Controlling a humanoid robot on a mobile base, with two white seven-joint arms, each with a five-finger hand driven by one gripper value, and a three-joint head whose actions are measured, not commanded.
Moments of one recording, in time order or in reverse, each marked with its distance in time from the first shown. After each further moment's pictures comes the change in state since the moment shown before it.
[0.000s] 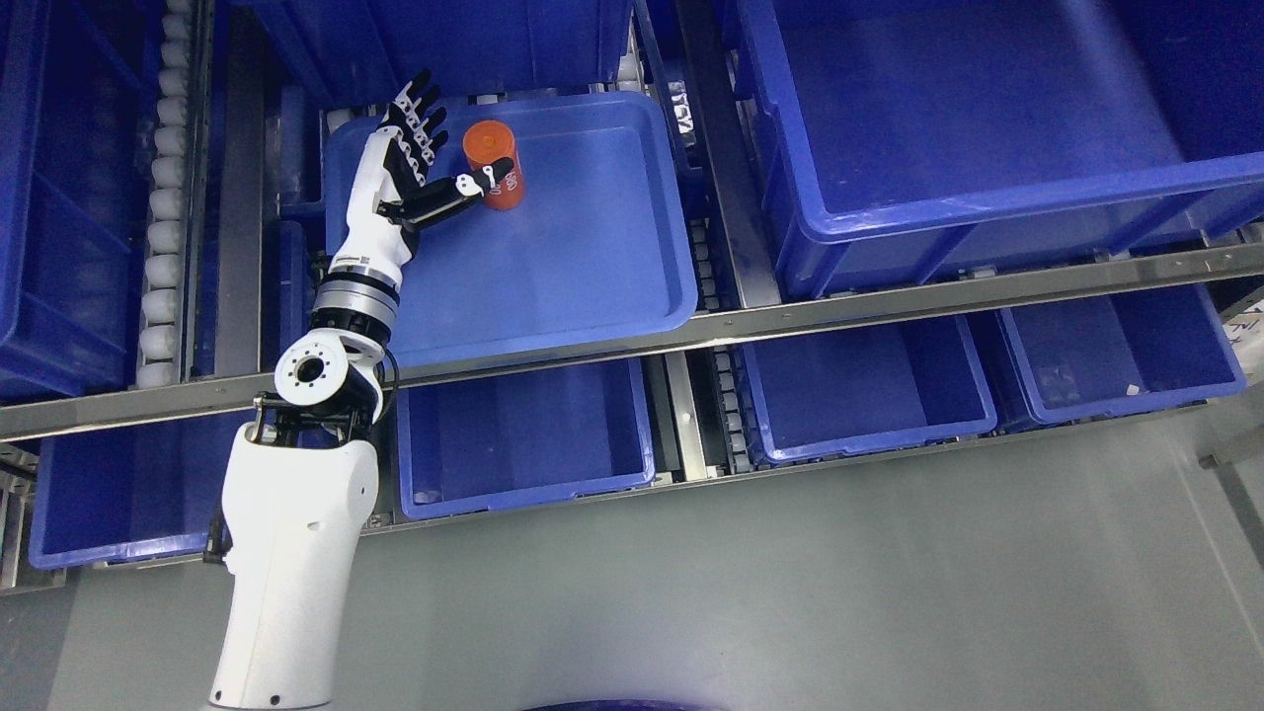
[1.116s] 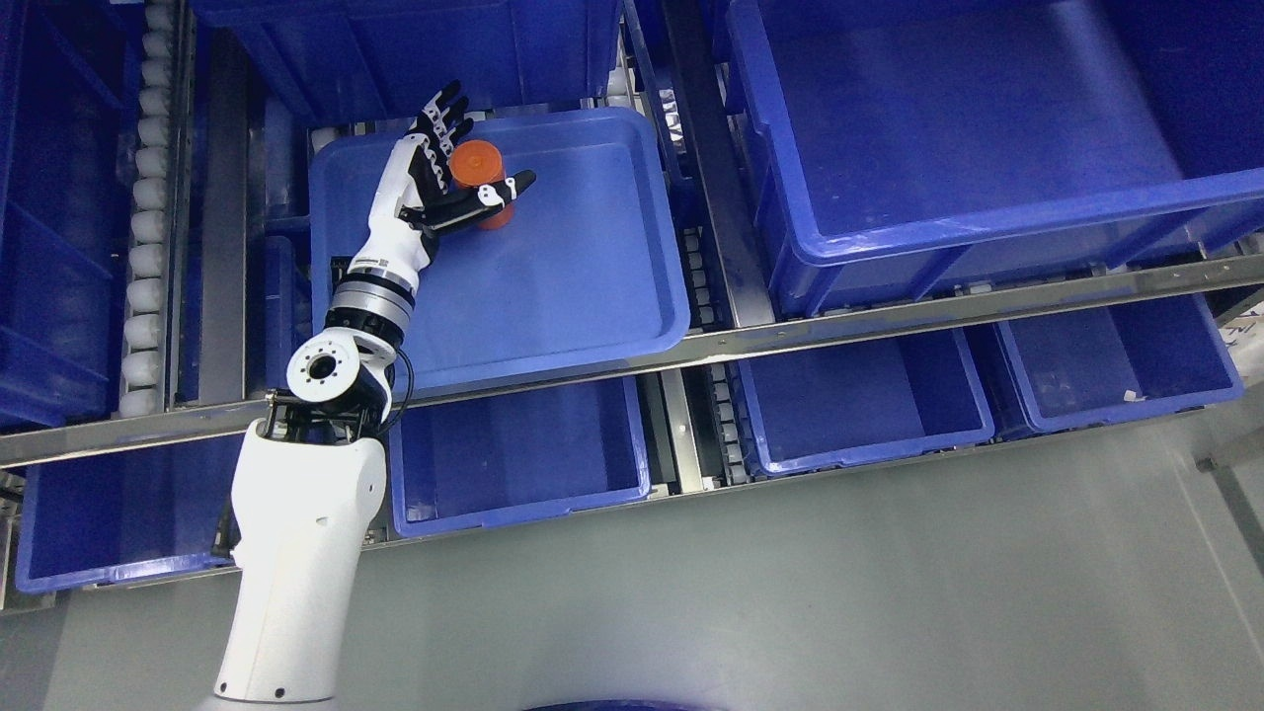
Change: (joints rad) left arm -0.028 0.000 -0.025 0.048 -0.012 0.003 -0.048; right arm 0.000 0.000 0.000 0.000 0.000 0.000 0.000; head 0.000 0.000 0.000
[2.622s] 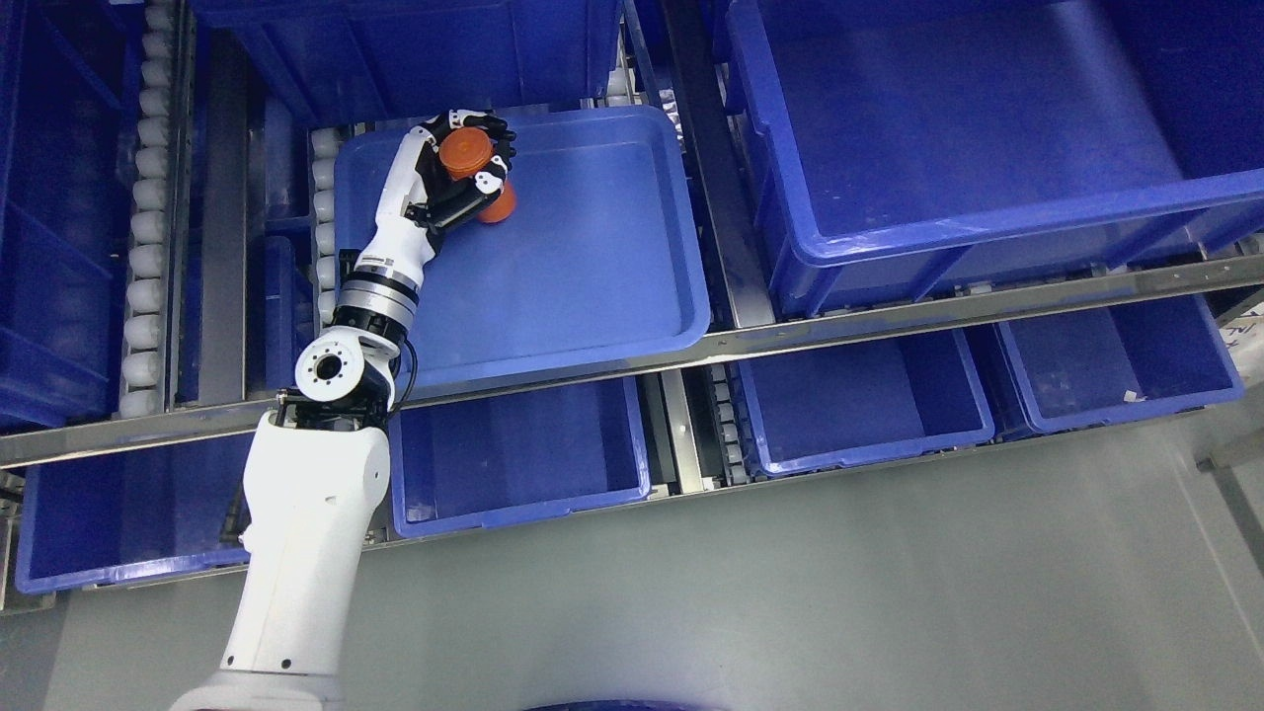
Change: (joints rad) left arm -0.037 0.000 0.020 0.162 0.004 -0.217 -0.090; right arm 0.000 0.000 0.000 0.000 0.000 0.001 0.000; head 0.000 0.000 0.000
